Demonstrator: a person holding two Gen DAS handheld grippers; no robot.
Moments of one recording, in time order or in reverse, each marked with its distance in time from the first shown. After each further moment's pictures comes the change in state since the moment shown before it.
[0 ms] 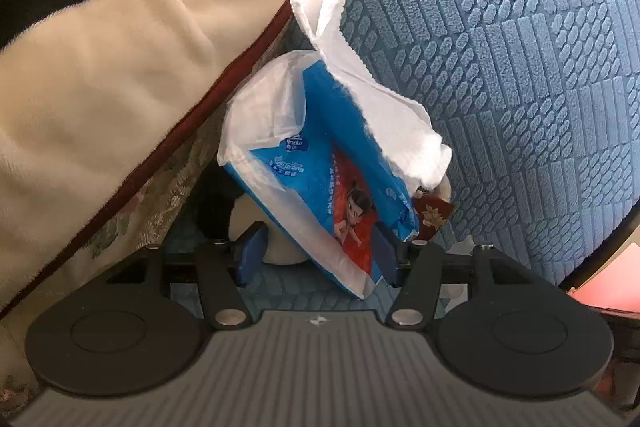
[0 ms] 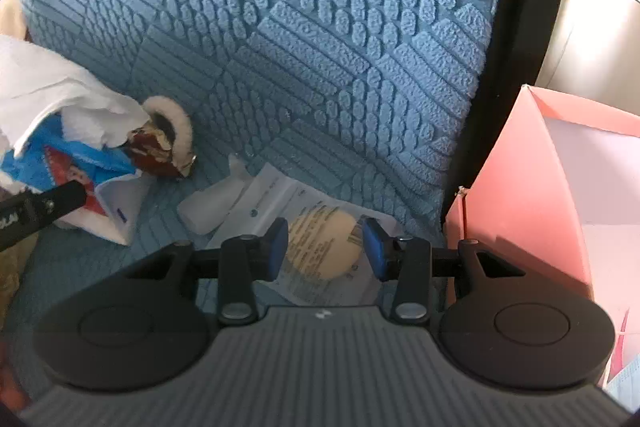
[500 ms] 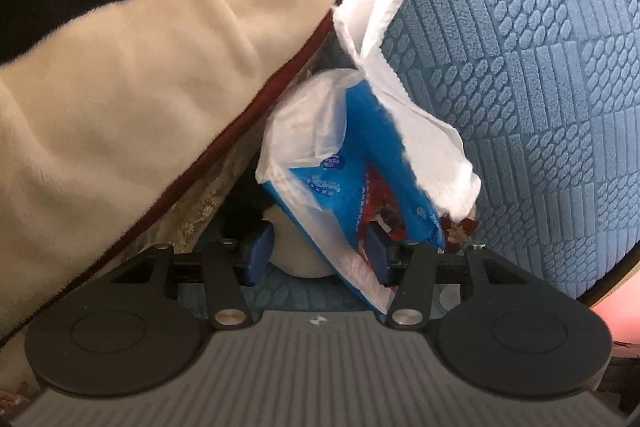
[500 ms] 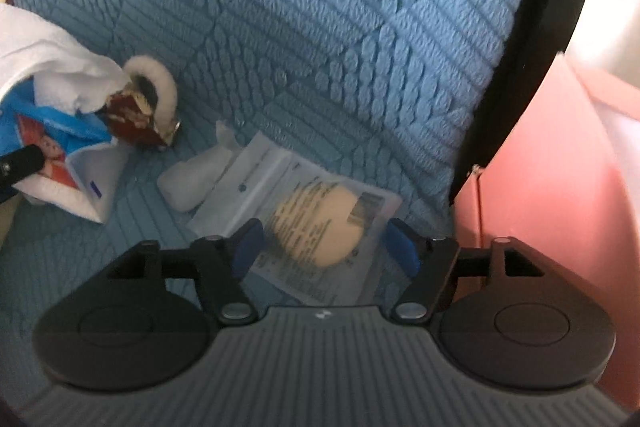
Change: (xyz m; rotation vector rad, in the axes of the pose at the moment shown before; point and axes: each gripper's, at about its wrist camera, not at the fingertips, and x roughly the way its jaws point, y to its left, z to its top) left arm 0.000 0.016 0.004 -0.050 -0.019 0.040; right arm 0.034 0.008 -0.006 -0.031 0.074 -0.034
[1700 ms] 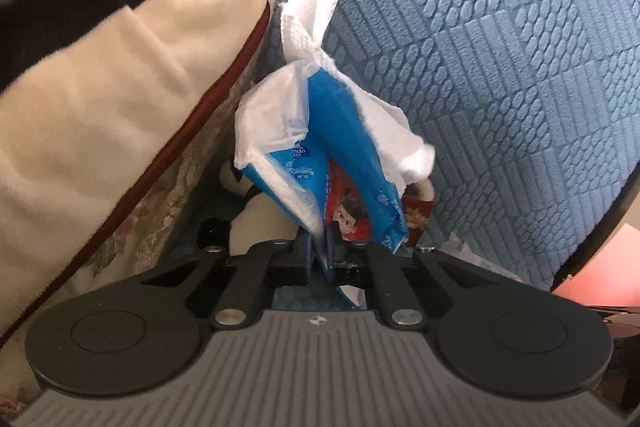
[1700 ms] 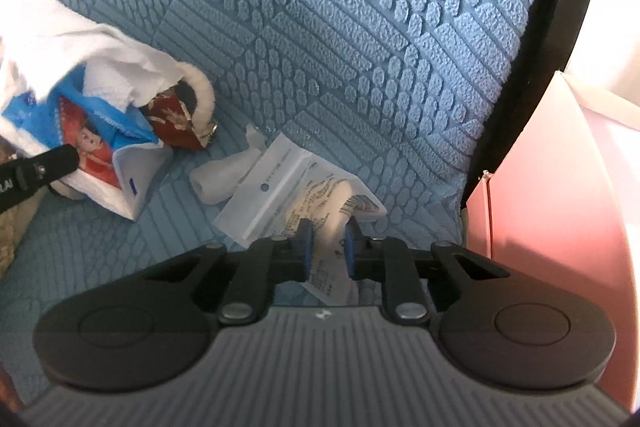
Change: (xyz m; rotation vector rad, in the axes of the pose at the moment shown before) left arm -0.019 -0.033 -0.007 0.131 -0.016 -0.049; right arm -0.016 0.022 -0.008 -0.030 -0.037 0.022
